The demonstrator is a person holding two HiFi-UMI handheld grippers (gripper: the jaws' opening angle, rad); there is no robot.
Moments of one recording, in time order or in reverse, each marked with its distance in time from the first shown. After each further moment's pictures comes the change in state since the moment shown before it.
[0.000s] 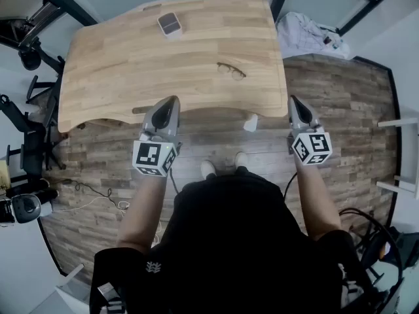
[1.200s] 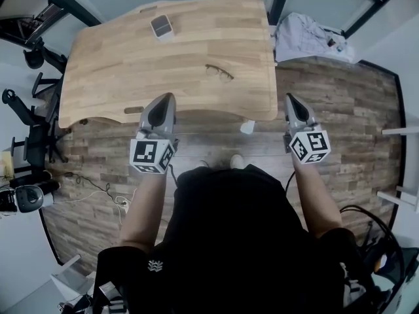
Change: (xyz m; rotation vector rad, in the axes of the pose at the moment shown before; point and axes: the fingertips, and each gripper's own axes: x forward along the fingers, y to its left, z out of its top) left arm 0.050 -0.056 0.015 0.008 0.000 0.096; right arm -0.002 -0.075 0.000 0.057 -0.043 0.096
